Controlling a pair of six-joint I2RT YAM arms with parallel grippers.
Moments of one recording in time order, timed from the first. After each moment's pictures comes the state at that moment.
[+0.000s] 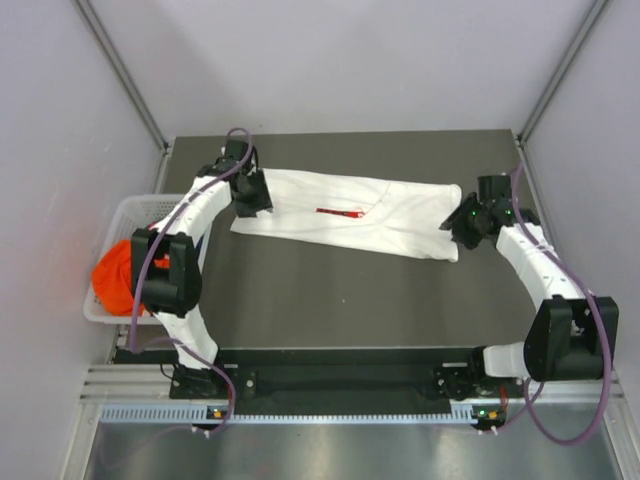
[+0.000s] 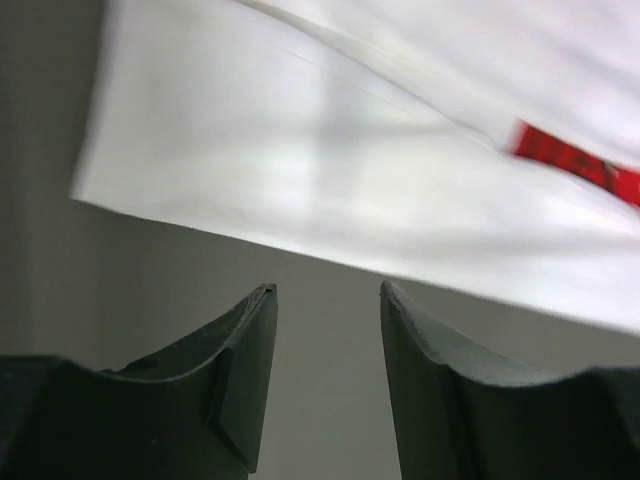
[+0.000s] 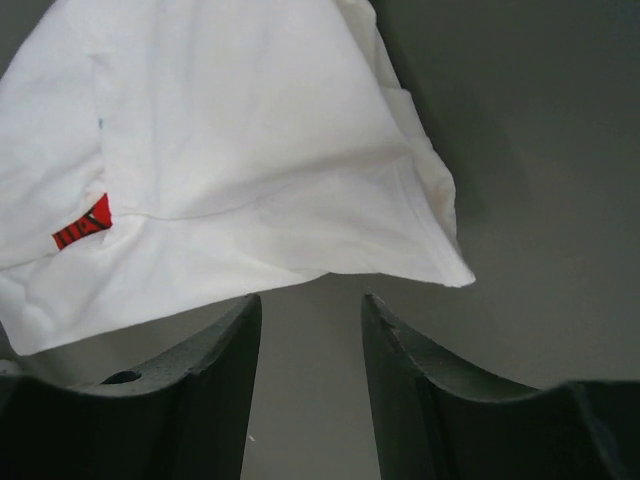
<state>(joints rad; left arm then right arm) -0.18 1.83 1.49 -0.70 -0.01 -0.45 0.04 1.35 1.00 -0.57 -0.03 0.77</state>
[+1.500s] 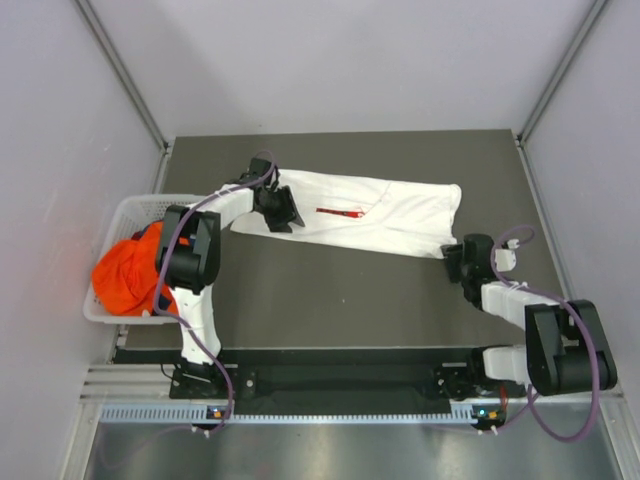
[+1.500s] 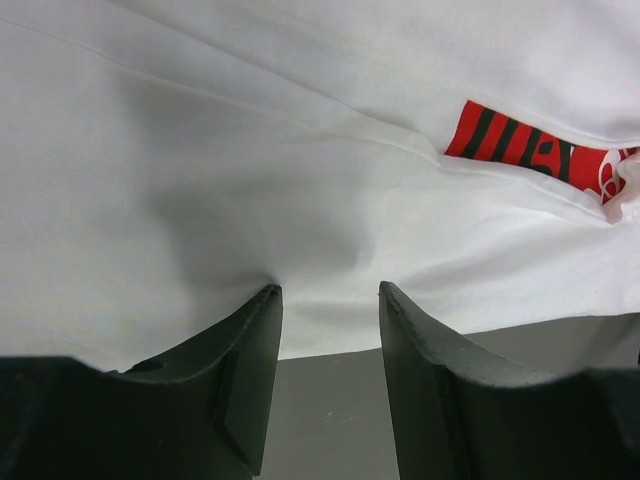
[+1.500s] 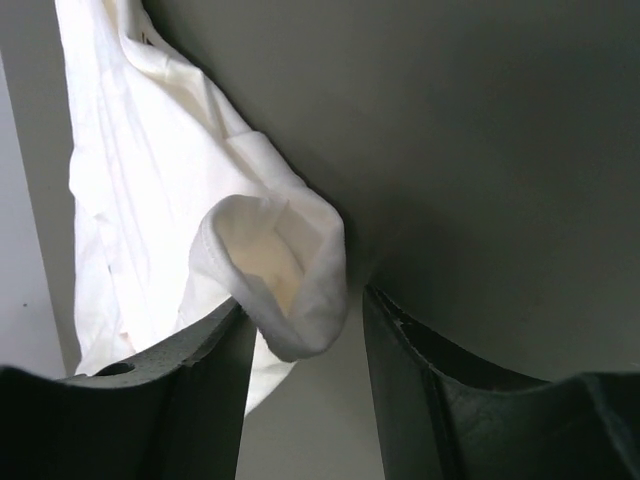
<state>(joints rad) -0.24 2.04 1.42 -0.45 0.30 -0.58 0.10 1.26 0.34 0.21 0.21 1.30</state>
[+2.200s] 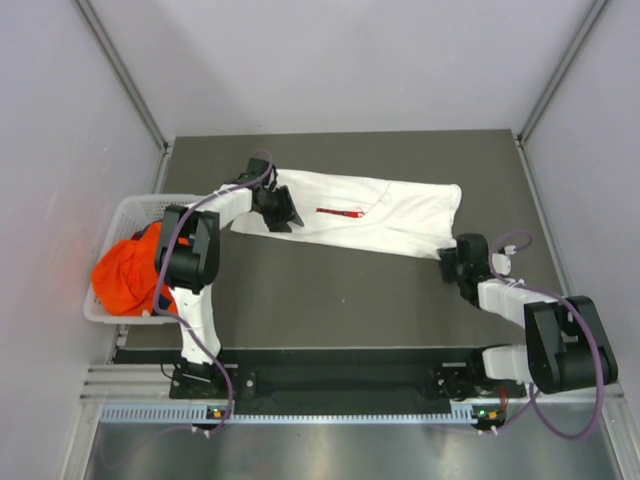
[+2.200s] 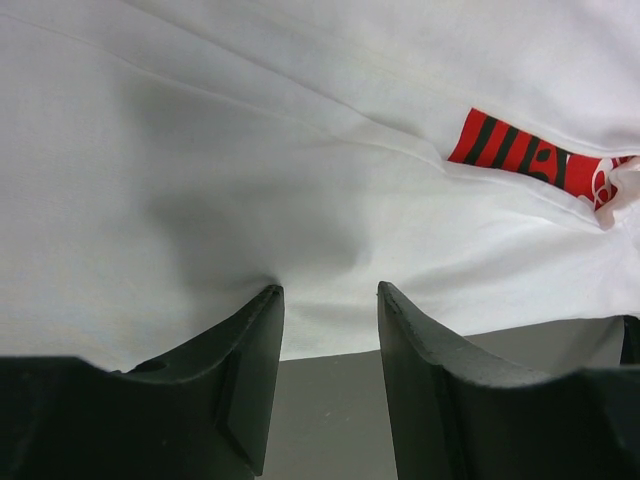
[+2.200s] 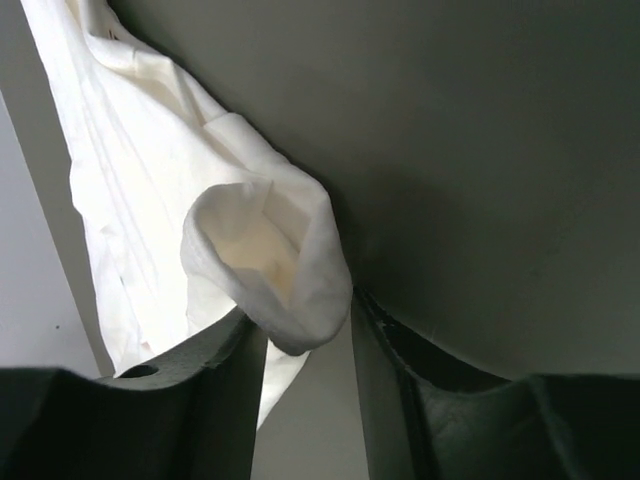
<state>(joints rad) -0.23 2.04 1.41 -0.44 0.31 -0.60 0.15 1.29 0.37 0.15 0.24 1.48</state>
